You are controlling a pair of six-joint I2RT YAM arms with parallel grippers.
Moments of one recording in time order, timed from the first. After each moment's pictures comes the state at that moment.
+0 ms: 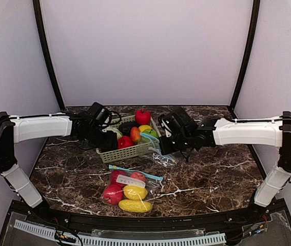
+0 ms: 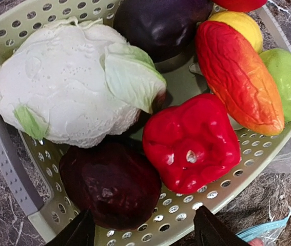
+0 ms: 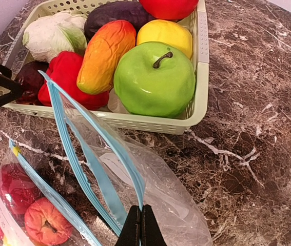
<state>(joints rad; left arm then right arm) -0.64 1.62 1.14 -0.55 -0.07 -0.50 0.95 1.66 1.20 -0.40 0.18 0.46</state>
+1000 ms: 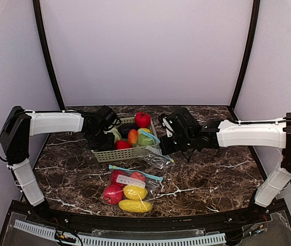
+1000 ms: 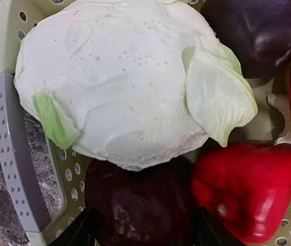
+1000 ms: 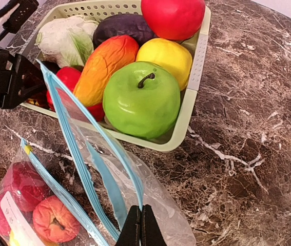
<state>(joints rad) -0.63 1.79 1.27 -0.70 -0.26 -0.61 0.95 1.62 1.16 -0.33 0.16 0.43</state>
